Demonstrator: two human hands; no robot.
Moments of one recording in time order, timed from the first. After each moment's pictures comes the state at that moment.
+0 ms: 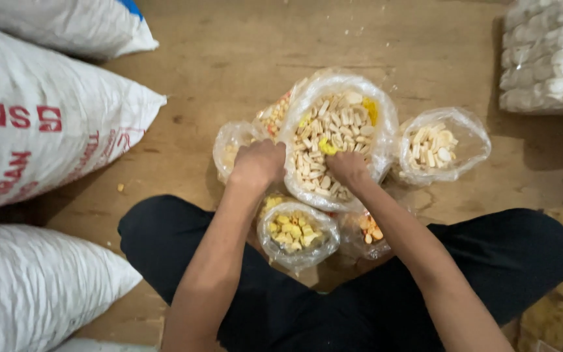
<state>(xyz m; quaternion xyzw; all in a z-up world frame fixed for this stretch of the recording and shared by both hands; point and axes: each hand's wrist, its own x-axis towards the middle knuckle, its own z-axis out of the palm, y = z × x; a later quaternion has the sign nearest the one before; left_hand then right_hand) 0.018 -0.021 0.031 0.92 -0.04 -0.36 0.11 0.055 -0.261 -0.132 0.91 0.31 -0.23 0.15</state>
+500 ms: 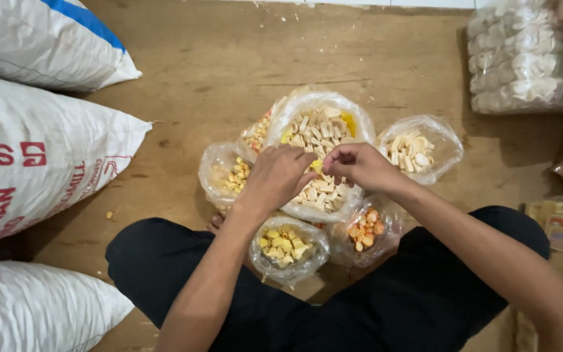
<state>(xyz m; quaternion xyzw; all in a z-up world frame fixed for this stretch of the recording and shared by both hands) 0.011 -0.067 0.064 0.94 -0.26 0.00 0.23 0.056 -0.277 0.106 0.78 0.03 -0.34 -0.52</state>
